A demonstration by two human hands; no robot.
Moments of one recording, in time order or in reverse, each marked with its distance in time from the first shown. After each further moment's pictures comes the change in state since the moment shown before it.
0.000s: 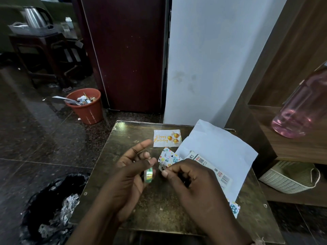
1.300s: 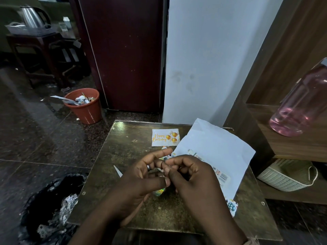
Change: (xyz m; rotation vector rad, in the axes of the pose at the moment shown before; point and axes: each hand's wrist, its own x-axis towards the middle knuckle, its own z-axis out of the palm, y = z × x) left_hand -0.008 -0.010 0.002 0.220 -0.262 -0.065; right_hand 0.003 -0.003 0.003 0.272 0.007 0.270
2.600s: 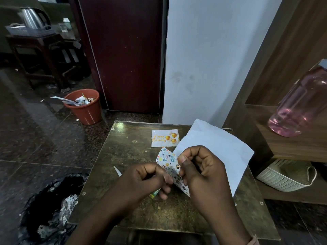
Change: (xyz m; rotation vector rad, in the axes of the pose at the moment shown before) left_hand -0.006 0.012 -0.002 0.494 0.040 -0.055; right_hand 0.004 -0.008 -0.008 0.178 0.122 -0.056
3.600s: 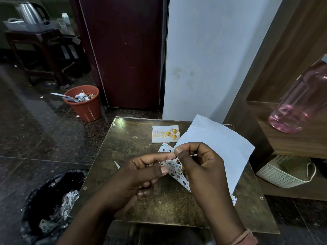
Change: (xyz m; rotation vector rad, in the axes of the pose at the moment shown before) left_hand -0.003 0.001 -0.006 -0.300 -0.135 -0.030; right_hand 0.003 0.007 0.006 0.067 0.097 0.060
